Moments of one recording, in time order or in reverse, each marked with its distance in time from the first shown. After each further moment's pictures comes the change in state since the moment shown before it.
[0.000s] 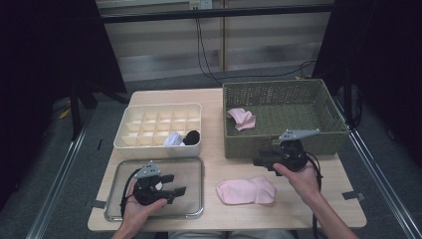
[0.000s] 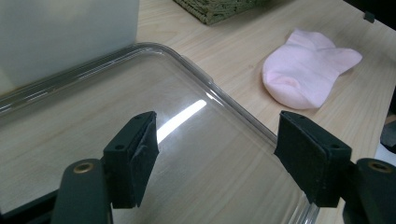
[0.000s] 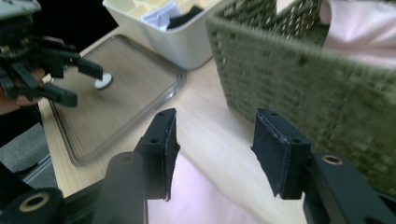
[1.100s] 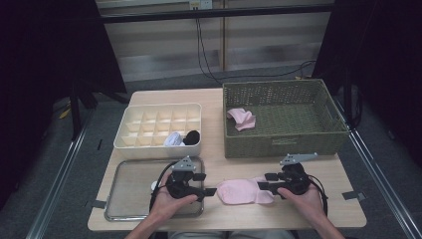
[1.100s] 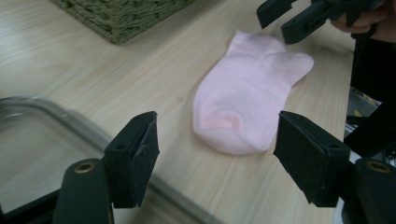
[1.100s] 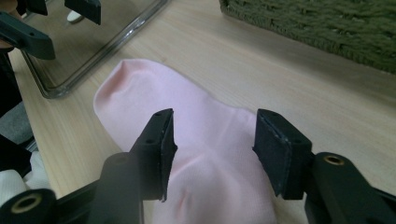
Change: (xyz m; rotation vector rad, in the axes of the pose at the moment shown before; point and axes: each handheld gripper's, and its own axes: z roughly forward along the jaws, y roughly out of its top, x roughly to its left) left arm -0.037 0.037 0.061 0.092 -0.162 0.099; right arm -0.003 -0.072 0.009 0.131 -0.026 0.049
